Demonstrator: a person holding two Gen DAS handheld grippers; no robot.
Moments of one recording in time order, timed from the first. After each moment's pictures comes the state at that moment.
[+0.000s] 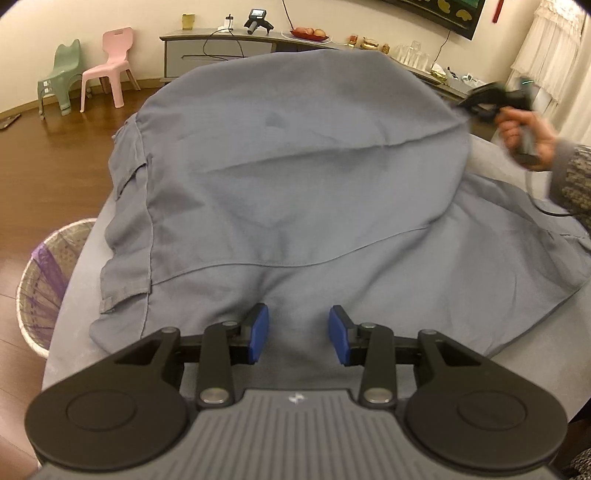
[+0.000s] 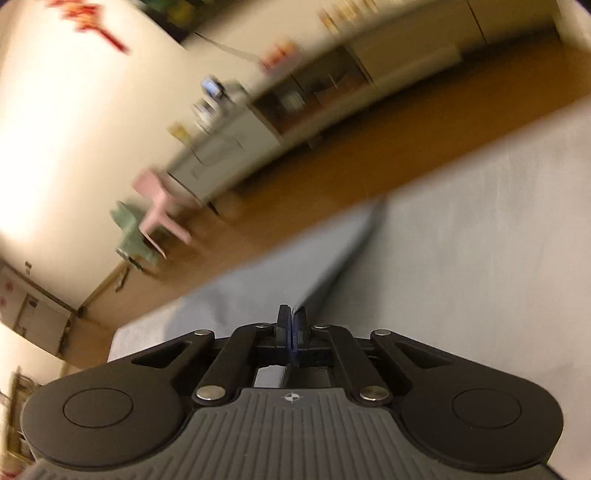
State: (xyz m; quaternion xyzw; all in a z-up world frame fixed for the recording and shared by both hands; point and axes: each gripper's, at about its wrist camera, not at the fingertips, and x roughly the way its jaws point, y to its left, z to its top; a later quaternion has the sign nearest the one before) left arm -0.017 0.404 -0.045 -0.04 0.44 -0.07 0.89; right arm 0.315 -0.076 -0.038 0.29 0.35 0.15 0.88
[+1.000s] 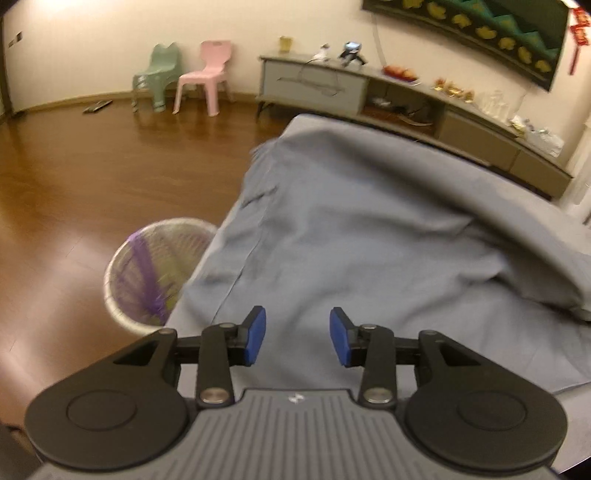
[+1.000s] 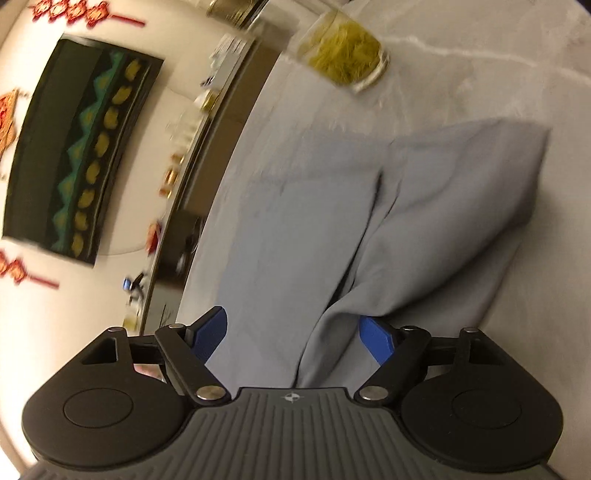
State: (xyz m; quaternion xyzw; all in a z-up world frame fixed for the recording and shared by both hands) left arm -0.060 0.417 0.020 -0.08 0.41 0.07 0.91; right arm -0.033 -0.381 -0.113 0.56 0.26 -0.10 0.78
